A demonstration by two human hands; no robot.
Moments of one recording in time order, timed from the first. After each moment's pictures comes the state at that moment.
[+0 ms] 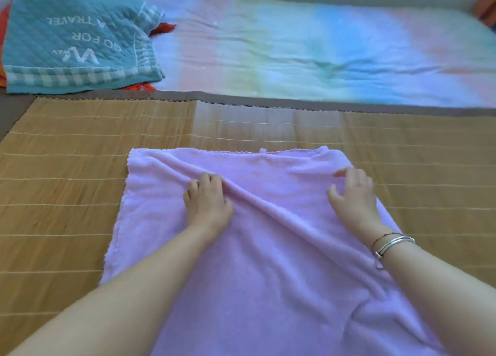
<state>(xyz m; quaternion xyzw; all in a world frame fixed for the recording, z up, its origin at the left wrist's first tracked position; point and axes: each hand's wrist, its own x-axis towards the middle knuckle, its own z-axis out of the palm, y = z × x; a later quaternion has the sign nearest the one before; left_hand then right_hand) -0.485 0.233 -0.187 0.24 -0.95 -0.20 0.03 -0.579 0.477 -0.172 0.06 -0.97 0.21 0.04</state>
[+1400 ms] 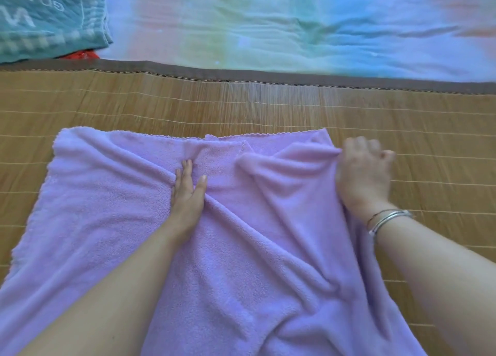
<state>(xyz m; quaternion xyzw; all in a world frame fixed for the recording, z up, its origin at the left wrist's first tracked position) -0.529 0.318 -0.223 0.30 -0.82 -0.48 0.00 -0.675 0.578 -0.187 0.16 -0.98 -0.04 0.13</state>
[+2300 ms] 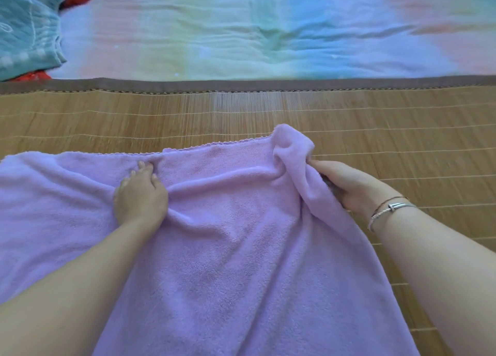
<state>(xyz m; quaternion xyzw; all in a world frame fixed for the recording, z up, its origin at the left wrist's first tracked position) -0.576 0.306 -0.219 0.35 -0.92 -0.16 -0.02 -0.712 0.617 -0.183 -0.10 -0.67 0.58 -0.45</state>
